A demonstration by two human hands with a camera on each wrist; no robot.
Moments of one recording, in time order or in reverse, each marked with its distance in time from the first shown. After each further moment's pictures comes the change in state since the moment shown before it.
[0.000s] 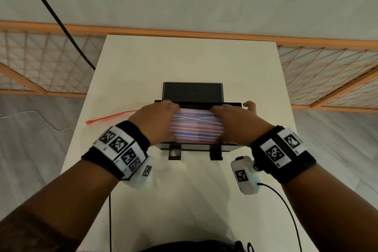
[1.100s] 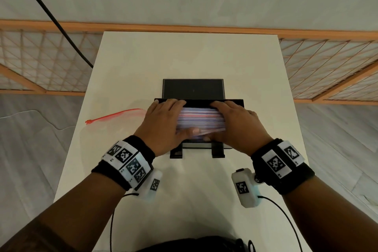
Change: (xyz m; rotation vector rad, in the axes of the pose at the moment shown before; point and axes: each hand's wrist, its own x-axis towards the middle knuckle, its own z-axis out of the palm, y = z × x) left_hand 0.001 0.008 0.035 -0.118 0.216 0.011; right_hand -0.002 -0.002 0.029 0.267 0.177 0.071
